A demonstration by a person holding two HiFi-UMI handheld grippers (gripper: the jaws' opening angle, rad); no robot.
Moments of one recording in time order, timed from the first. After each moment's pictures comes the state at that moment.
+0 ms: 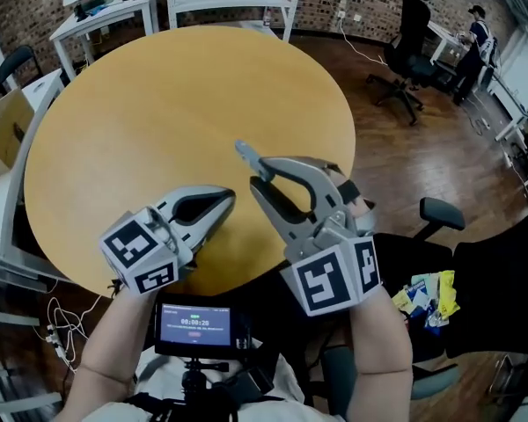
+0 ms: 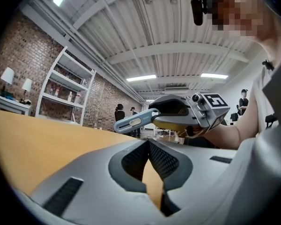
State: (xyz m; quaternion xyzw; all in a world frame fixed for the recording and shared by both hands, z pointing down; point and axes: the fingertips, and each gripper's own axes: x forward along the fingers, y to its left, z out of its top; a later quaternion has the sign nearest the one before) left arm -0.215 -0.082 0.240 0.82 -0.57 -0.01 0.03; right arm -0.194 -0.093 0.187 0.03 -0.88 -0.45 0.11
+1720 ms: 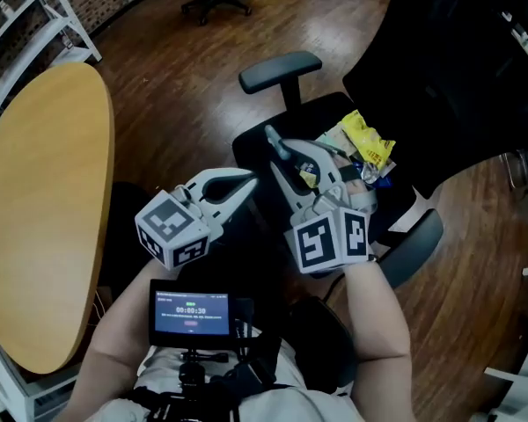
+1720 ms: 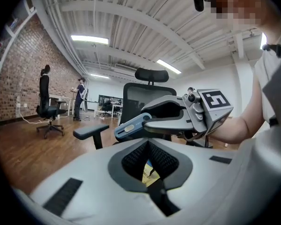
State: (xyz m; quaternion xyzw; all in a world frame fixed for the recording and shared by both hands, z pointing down) left arm 0.210 -0.216 0.348 0.97 -0.22 0.08 0.07; right arm 0.235 -0.236 0.310 0.40 -0.82 -0.29 0.30
